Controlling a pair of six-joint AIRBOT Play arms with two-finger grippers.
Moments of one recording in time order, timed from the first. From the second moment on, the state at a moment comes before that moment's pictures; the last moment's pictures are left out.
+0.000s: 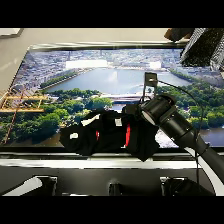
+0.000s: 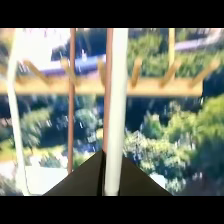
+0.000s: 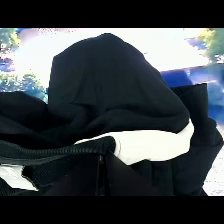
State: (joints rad) left arm 0.82 -1.21 1.15 0.98 -0.98 -0.50; right arm 0.66 -1.15 1.19 -1.89 1.18 2.39
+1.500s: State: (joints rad) left arm 0.25 -0.16 0.41 0.71 -1.40 -0.67; right arm 0.66 -1.17 1.19 -1.99 1.21 2.52
